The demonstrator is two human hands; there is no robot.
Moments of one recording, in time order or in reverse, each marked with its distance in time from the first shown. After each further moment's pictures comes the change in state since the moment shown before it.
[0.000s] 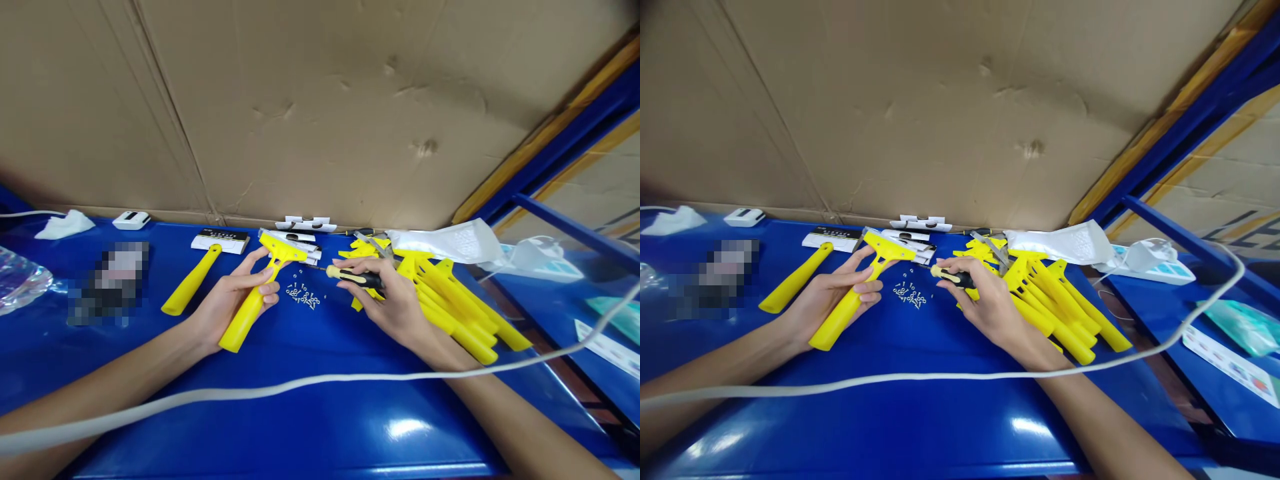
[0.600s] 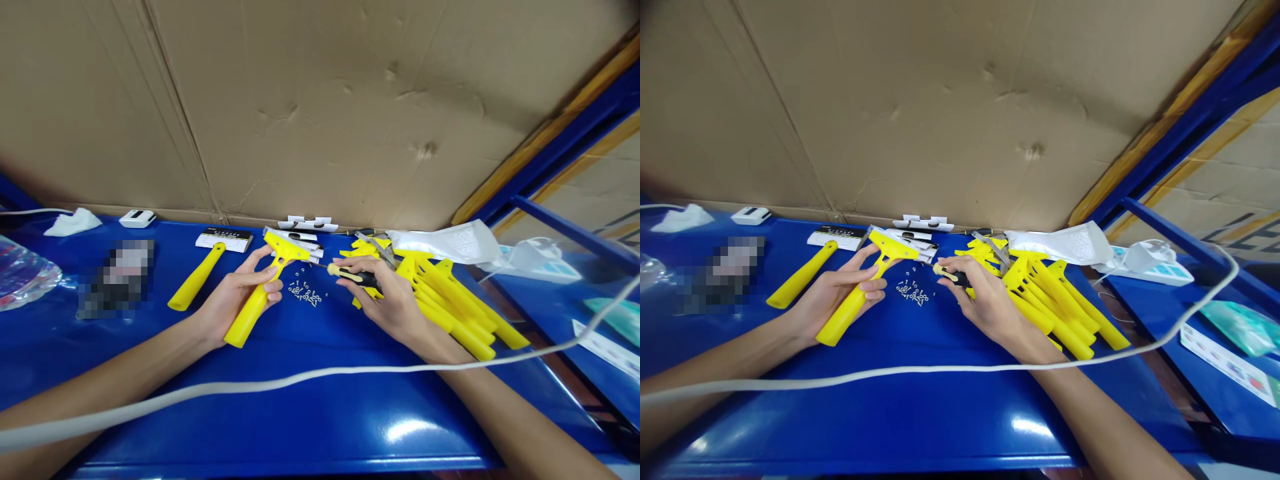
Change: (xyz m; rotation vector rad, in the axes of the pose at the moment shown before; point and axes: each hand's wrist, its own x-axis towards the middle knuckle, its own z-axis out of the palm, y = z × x) left_hand -0.001 0.000 -0.001 0.039 -0.034 0.009; right_hand 0.000 0.001 0.003 -0.108 -0.027 -0.074
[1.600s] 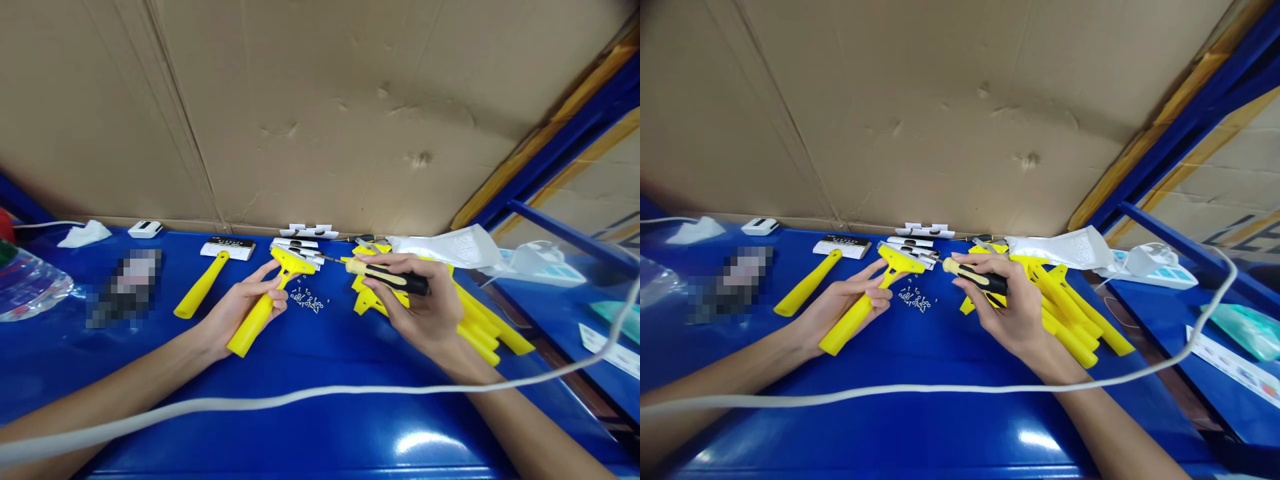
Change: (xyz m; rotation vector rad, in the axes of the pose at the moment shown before) left_hand -0.001 -0.001 0.002 -0.147 0.047 -0.123; right_hand 0.014 -0.025 -0.024 0.105 0.297 -0.044
